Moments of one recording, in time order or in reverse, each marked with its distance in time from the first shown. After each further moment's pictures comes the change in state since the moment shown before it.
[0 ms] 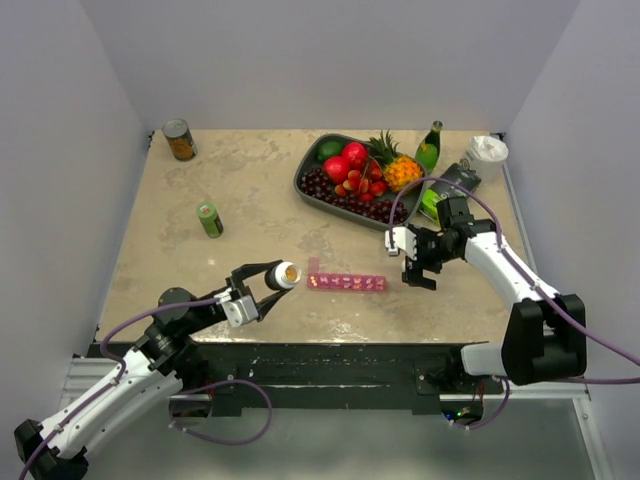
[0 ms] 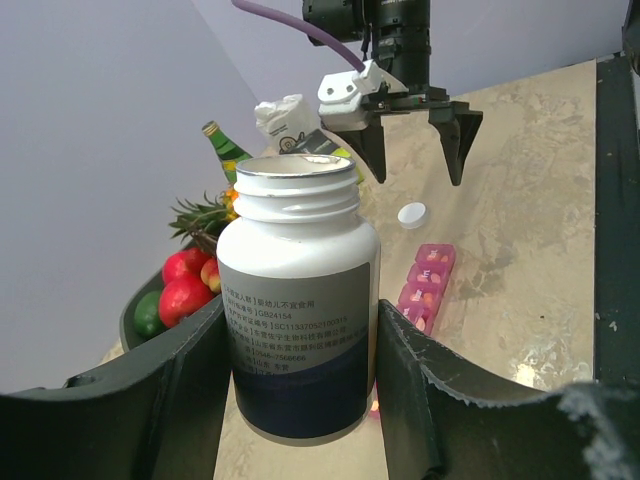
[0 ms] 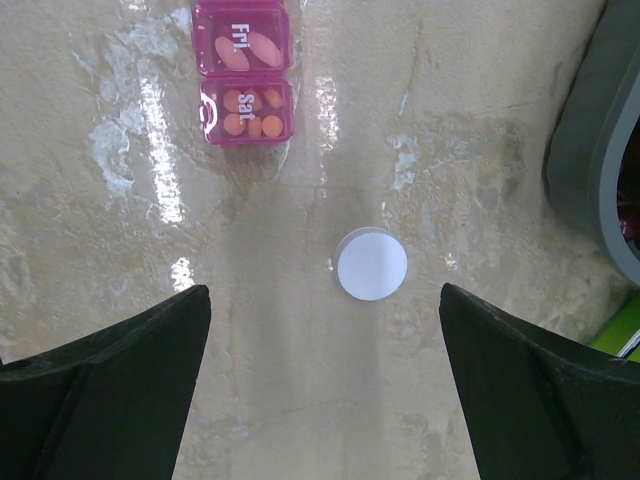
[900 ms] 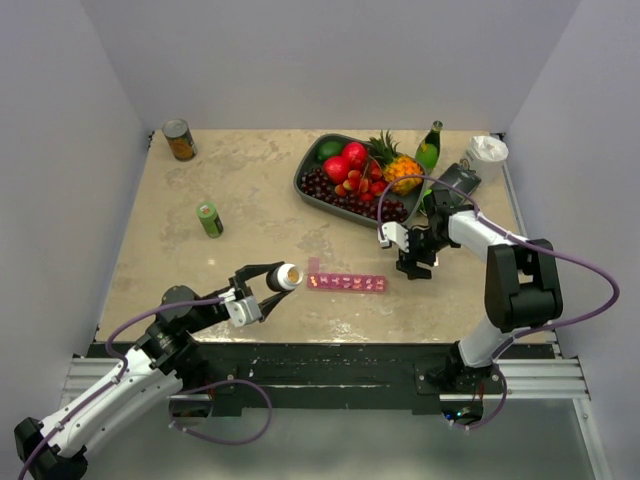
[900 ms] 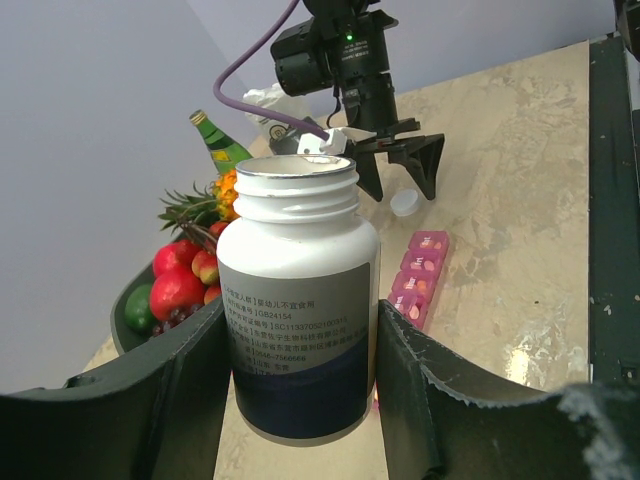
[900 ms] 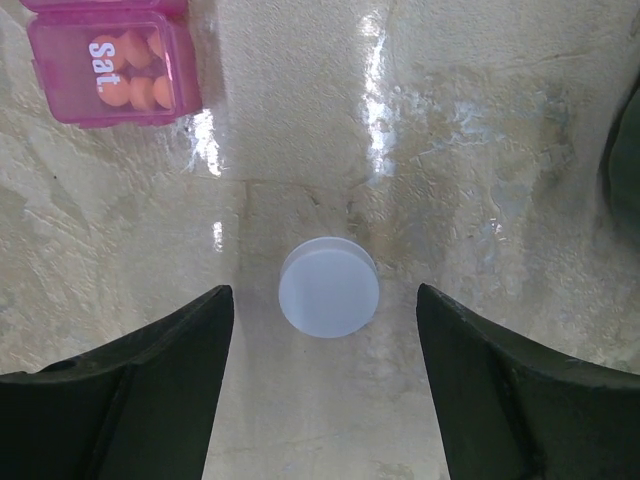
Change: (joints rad) left arm 0.000 0.019 0.000 -0.018 0.011 0.018; right arm -0.003 0.324 0.098 0.072 0.087 -0.018
